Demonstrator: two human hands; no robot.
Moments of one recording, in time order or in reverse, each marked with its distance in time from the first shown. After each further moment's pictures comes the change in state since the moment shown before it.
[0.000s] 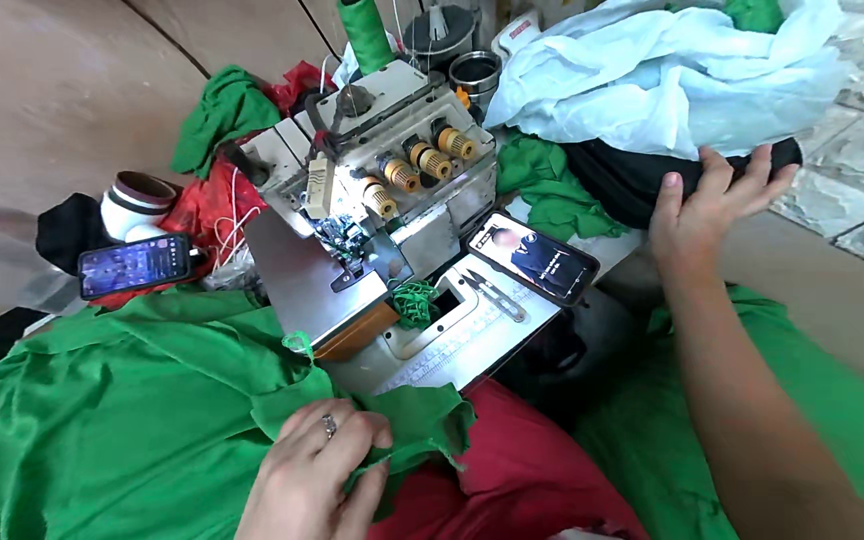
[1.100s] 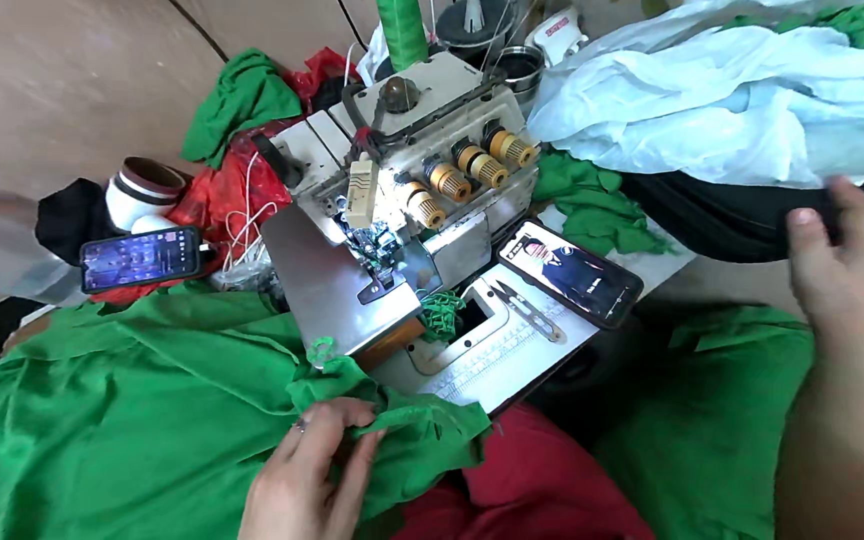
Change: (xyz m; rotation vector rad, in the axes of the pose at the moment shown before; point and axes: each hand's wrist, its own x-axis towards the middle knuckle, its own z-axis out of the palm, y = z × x) left_hand -0.006 -0.021 0.000 -0.041 0.066 -0.346; right_hand 0.005 0.039 -0.057 0.040 -0.221 0.117
